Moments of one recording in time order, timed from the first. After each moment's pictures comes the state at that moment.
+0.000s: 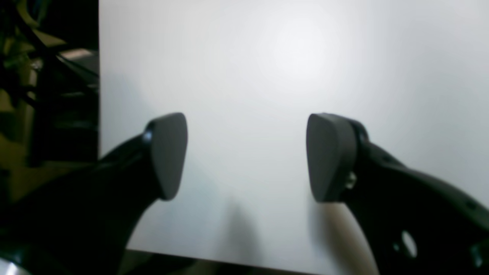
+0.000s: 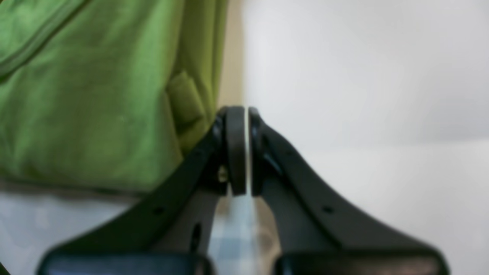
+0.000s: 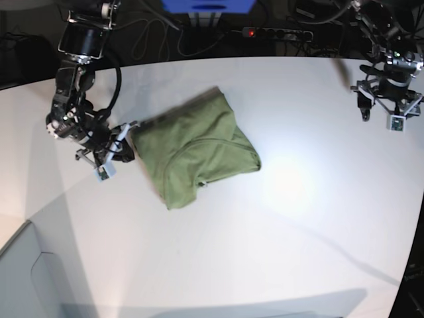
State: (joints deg) left arm 18.0 -8.3 -49.4 111.3 -5.7 -42.4 46.3; right arm 0.2 5.0 17.4 83.2 12.1 46.9 -45.9
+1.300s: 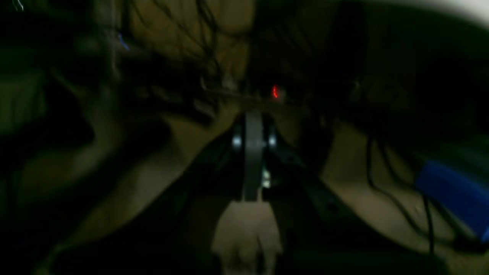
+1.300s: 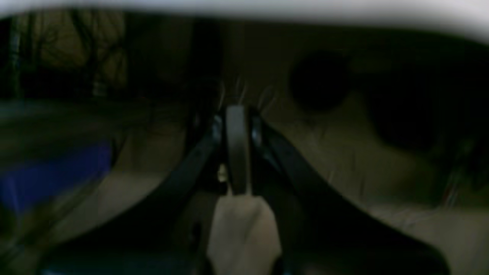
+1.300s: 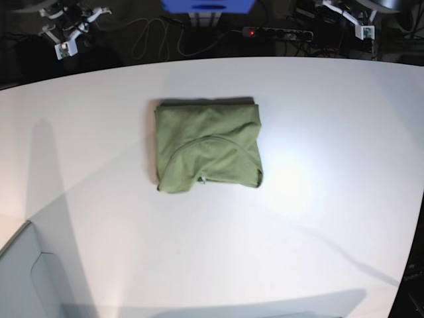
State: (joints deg) left arm 45.8 4.8 -52.8 103.6 -15.3 -41.8 45.5; right arm -46.0 -1.7 38.1 105.7 12.4 47.0 -37.5
